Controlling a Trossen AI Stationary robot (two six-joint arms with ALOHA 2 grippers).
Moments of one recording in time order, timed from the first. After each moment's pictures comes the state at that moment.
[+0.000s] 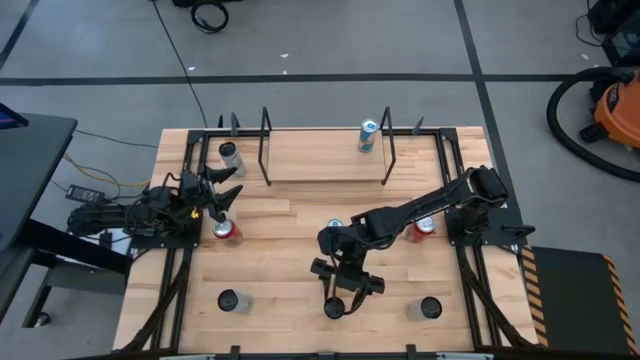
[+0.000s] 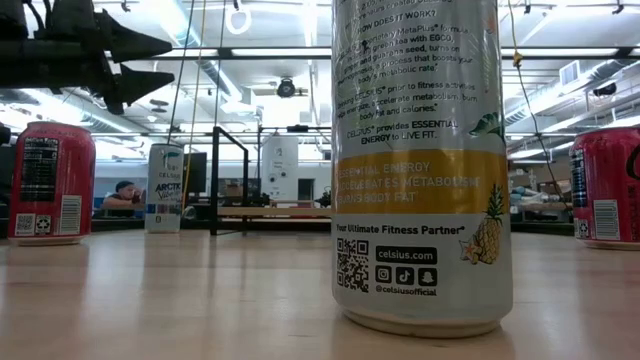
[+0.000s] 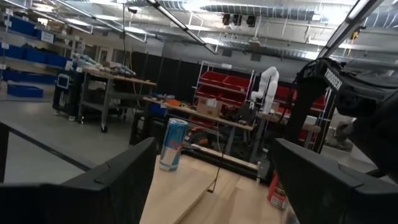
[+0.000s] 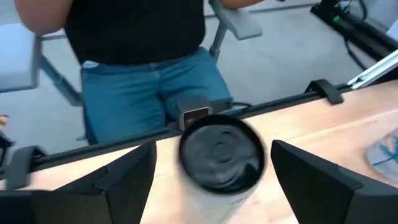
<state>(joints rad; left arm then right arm) 0.03 0.03 0.01 0.31 -0.43 -0.16 0.27 1.87 1.41 -0.35 -0.78 -0.70</state>
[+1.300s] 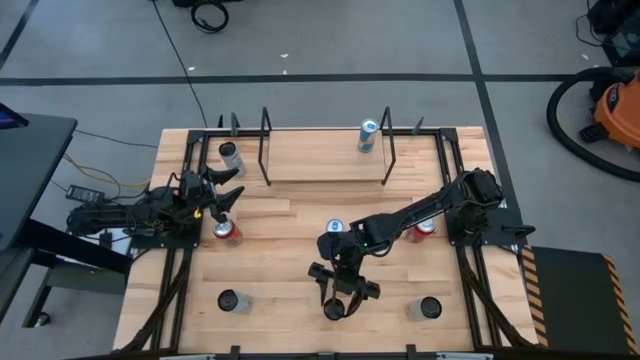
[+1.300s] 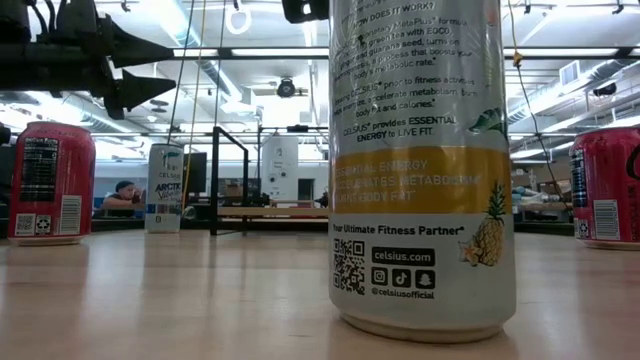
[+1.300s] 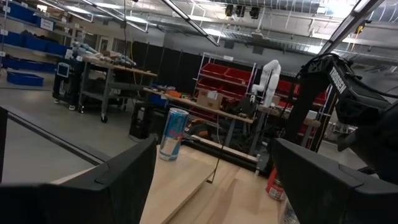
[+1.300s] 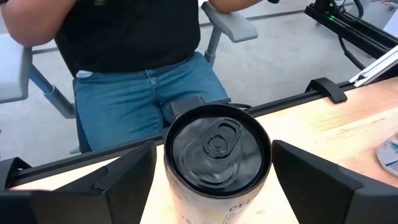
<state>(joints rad) 0.03 0.04 0.01 0.28 -0.43 -0.19 0.28 1.90 1.34 -0.18 -0.79 -0.62</state>
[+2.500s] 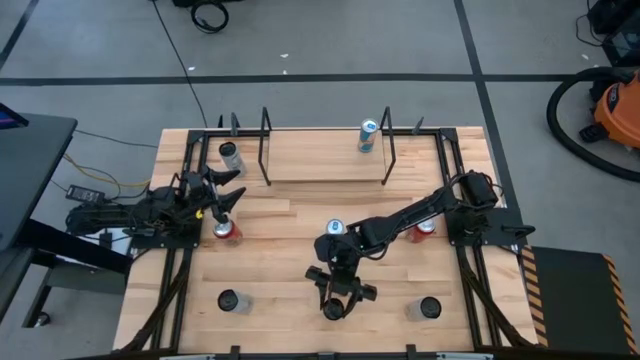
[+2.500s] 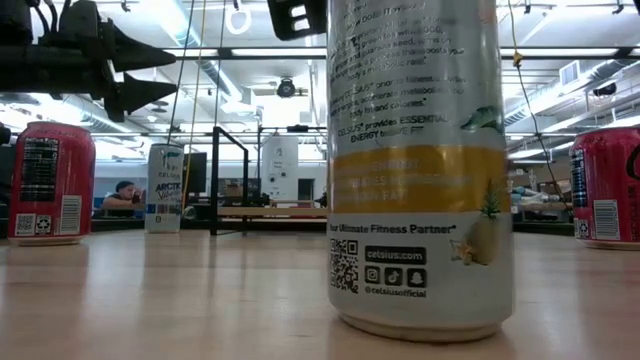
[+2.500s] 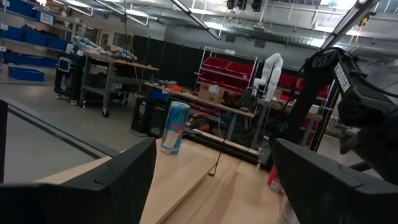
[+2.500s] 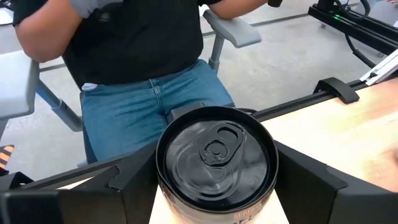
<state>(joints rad) 0.03 0.05 0.01 0.26 -0.43 -0.20 0.27 1.94 1.33 -0.10 -0.83 -0.54</state>
